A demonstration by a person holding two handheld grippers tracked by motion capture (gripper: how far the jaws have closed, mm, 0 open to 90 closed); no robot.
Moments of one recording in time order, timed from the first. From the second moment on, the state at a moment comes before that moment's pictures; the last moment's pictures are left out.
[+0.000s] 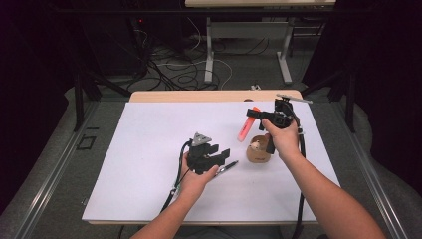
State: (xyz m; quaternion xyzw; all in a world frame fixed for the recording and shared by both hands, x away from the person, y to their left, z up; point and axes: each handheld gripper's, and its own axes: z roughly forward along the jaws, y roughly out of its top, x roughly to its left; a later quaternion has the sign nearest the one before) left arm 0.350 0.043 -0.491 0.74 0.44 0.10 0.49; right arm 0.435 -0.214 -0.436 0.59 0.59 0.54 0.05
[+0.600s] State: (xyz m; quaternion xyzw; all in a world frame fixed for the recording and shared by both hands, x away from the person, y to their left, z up) left arm 0.360 0.056 -0.480 0.77 0.41 0.15 0.46; right arm 0.422 -0.241 -0.423 0.56 0.61 0.53 0.17
